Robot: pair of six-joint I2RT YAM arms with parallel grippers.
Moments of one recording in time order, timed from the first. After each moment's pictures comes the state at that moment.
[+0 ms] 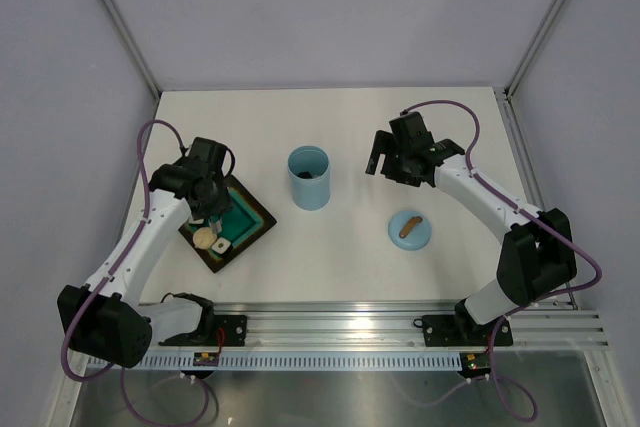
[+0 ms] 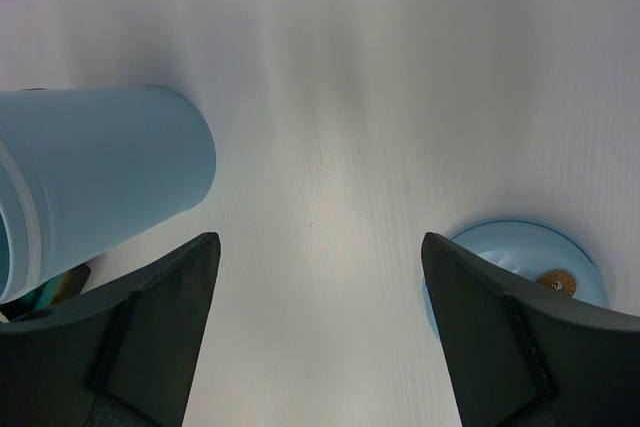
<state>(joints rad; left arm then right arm) -0.27 1.18 1.08 -1.05 -0.28 -0.55 0.46 1.54 1.22 -0.57 0.08 0.64</state>
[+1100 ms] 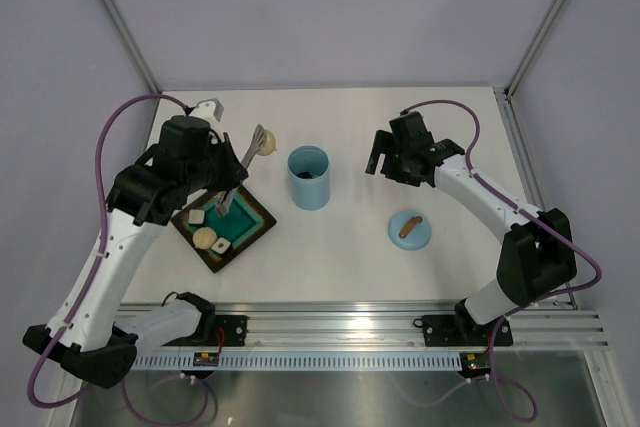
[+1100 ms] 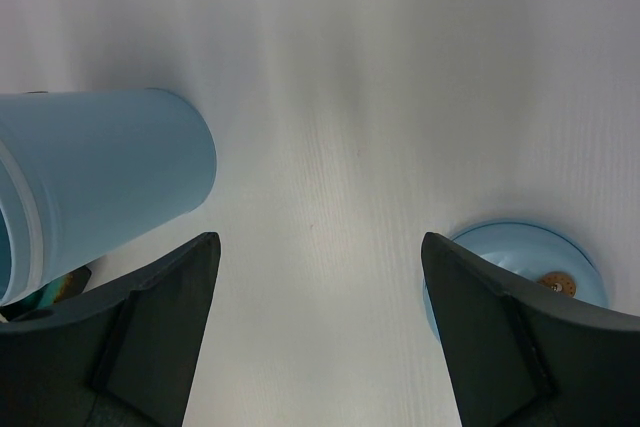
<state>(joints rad) -0.43 1.07 1.42 -1.04 -0.05 -0.48 0.46 1.54 1.22 -0.57 0.09 0.64</state>
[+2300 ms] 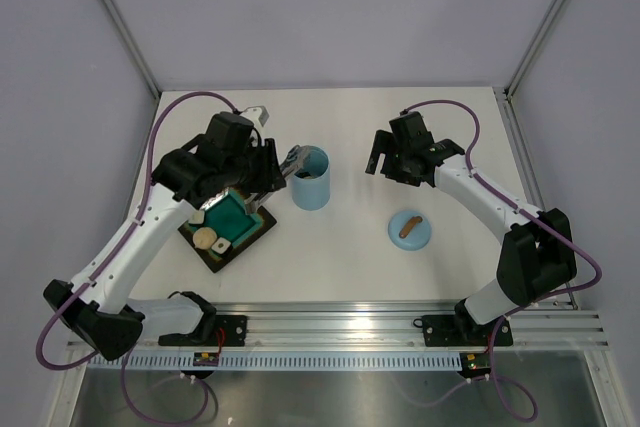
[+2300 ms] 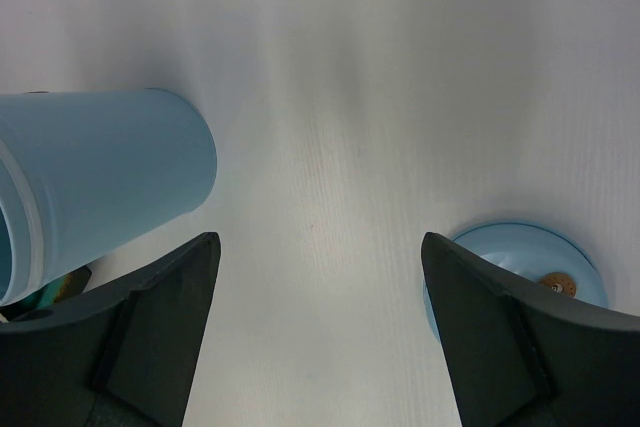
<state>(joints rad) -0.57 1.22 1.40 -0.96 0.05 -0.50 0.46 1.54 1.22 -0.56 0.09 0.64</state>
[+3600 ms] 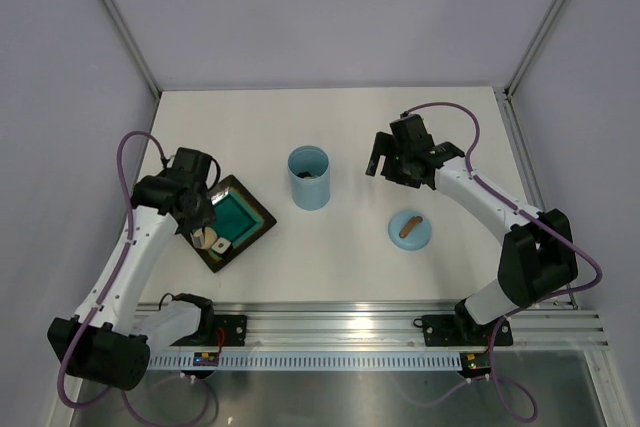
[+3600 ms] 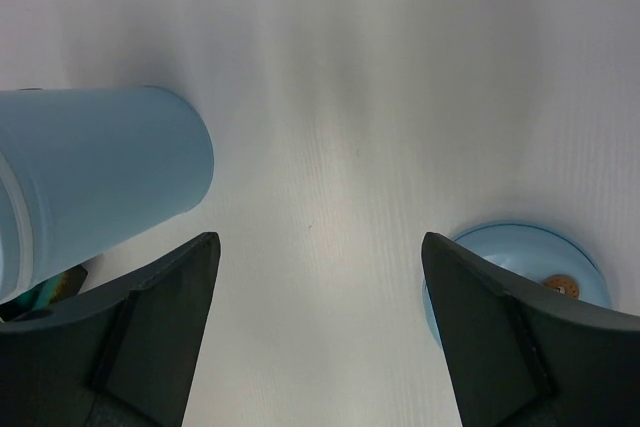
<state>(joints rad) -0.22 1.05 1.07 -1.20 -0.35 -0.53 0.46 1.53 1.19 -0.54 0.08 0.64</state>
